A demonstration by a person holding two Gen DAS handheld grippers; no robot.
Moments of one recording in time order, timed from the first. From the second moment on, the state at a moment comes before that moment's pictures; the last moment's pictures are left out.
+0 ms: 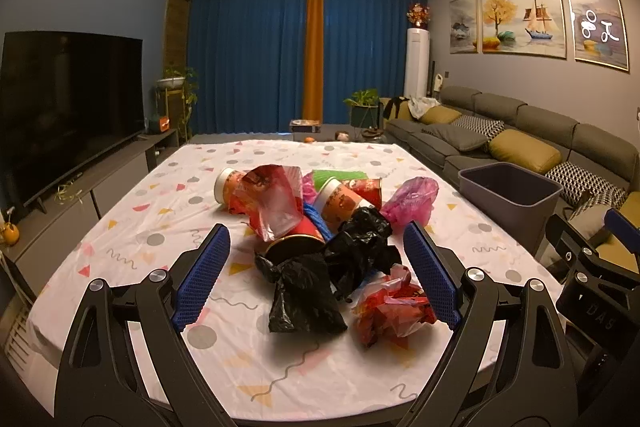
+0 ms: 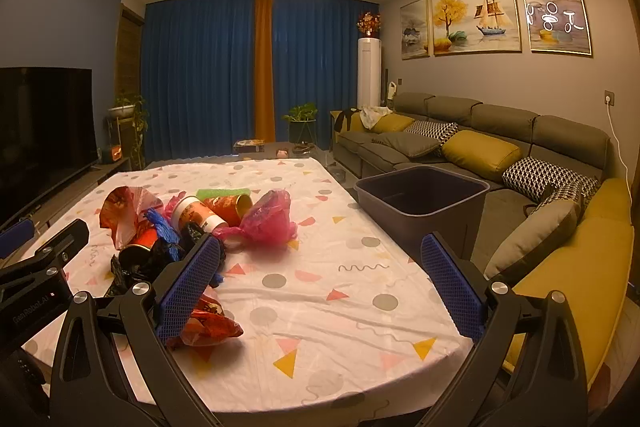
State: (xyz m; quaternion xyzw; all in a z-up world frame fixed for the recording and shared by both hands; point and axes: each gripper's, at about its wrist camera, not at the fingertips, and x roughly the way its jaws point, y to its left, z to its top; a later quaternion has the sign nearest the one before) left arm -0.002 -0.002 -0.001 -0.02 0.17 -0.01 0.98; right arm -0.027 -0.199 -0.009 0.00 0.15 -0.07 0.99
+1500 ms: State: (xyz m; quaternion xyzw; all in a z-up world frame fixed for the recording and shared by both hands) left arm 0.001 -0.006 -0.001 -0.02 0.18 -0.01 0.98; right arm -0.031 -0.201 -0.012 0.01 0.14 -0.06 0.99
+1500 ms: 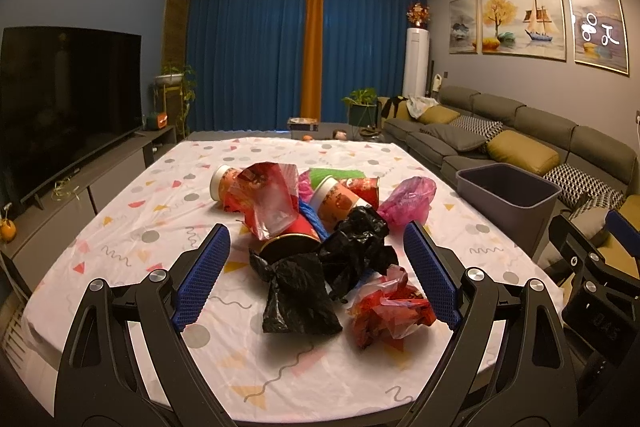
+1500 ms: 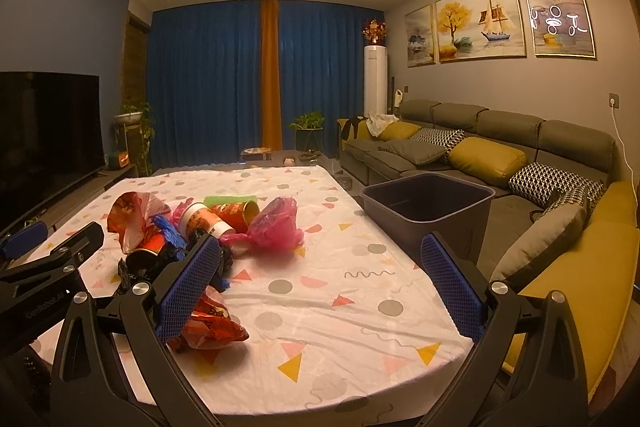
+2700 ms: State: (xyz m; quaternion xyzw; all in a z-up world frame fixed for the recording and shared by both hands) left arm 0.010 -0.002 -0.007 -0.03 0.18 -0.02 0.98; right arm -0.028 -0.201 -0.014 0.01 0.13 -0.05 0.99
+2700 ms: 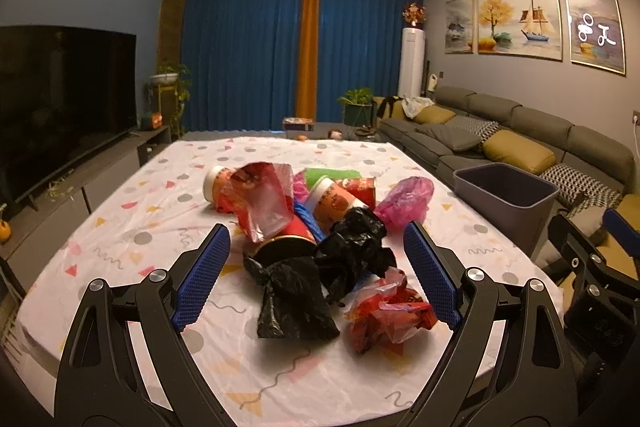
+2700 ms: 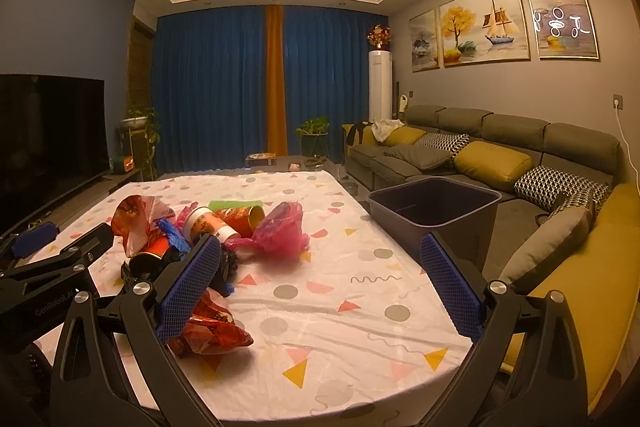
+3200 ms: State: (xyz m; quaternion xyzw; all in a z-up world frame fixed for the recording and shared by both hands) left arm 0.020 0.055 -0.031 -0.07 0.17 0.01 0.98; right arm 0.009 -0.156 -0.063 -0.01 0.18 0.04 0.98
